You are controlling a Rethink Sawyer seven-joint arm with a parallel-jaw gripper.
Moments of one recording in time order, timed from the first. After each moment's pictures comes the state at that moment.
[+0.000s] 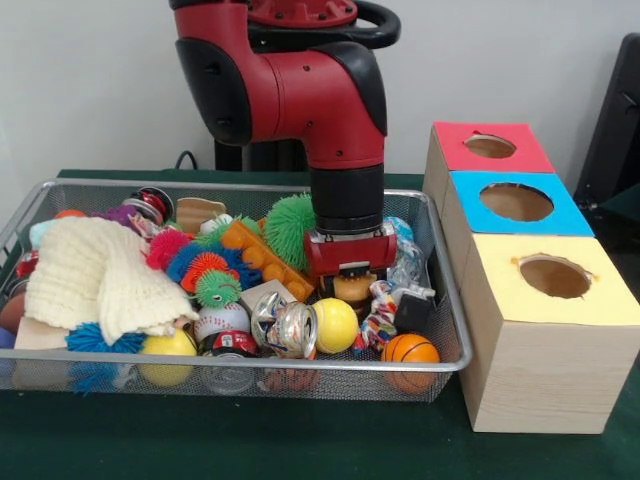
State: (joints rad) arm -0.36 -0.39 0.19 1.66 -0.76 0.00 2.04
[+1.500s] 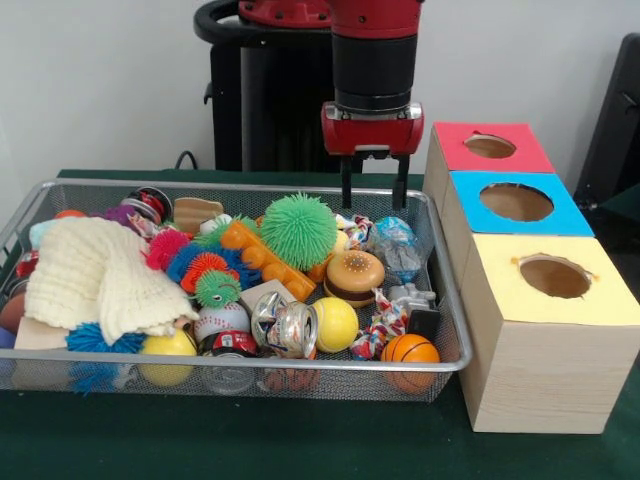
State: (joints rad) arm -0.44 -0.76 0.36 1.90 -0.52 0.41 2.04
